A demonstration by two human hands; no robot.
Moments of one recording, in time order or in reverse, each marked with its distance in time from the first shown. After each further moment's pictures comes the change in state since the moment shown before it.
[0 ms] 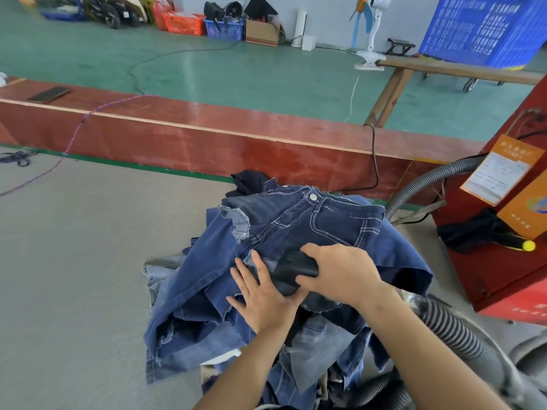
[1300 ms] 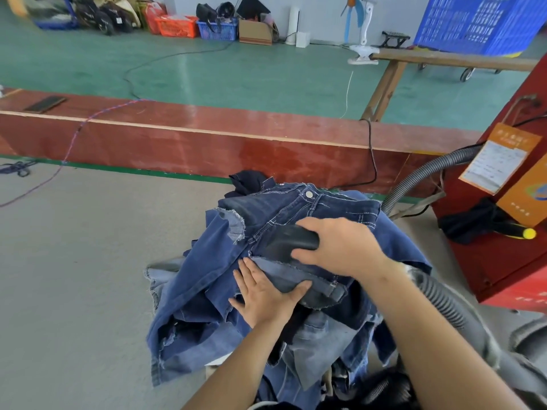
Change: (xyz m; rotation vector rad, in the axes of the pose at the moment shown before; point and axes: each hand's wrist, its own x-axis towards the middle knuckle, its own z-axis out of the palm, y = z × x) left_hand 0.005 0.001 -0.011 -0.005 -0.148 -0.063; right_hand 0.019 0.013 -0.015 0.138 0.129 -0.015
